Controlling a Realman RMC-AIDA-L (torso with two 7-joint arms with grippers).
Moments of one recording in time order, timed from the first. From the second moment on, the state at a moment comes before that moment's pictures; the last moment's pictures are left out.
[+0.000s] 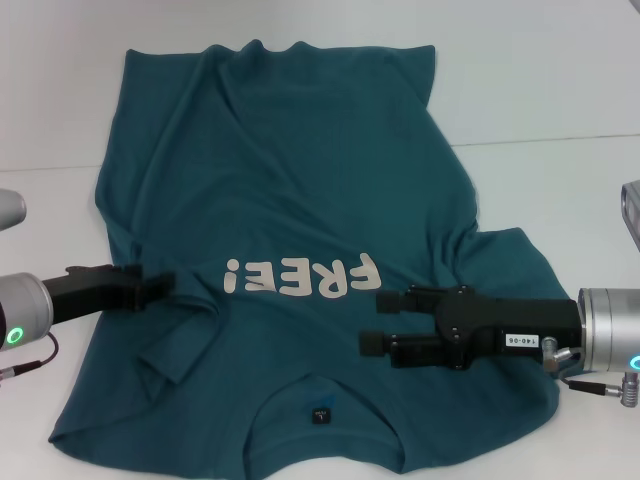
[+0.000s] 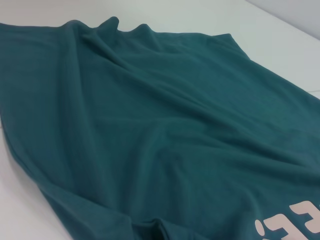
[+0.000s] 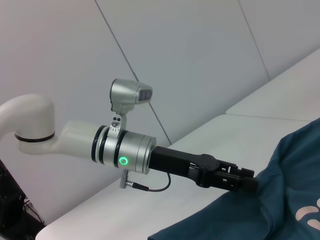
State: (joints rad) left arm -0.54 -2.16 0.84 0.76 2.15 0.90 -1.85; right arm 0.56 2.08 -0.72 -0.53 -1.94 -1.58 1.50
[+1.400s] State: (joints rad) left arm -0.53 -2.16 0.86 0.77 2.18 0.87 -1.85; right arm 0.56 2.08 -0.72 -0.53 -1.94 -1.58 1.50
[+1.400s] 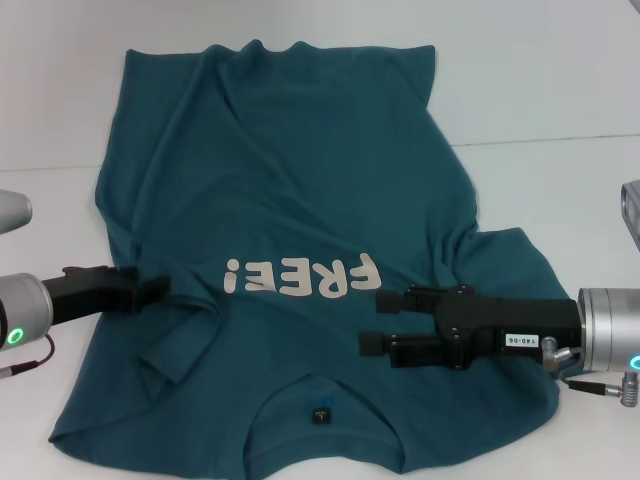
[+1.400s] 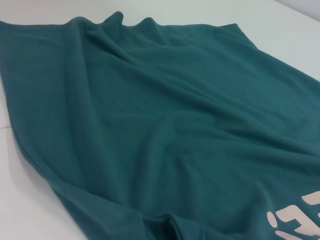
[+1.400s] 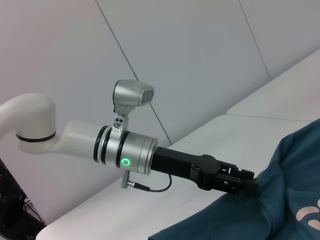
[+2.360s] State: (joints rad) left arm -0.54 -2.17 0.92 0.80 2.28 0.83 -1.96; right arm 0.56 2.08 -0.72 -0.53 -1.93 -1.59 1.50
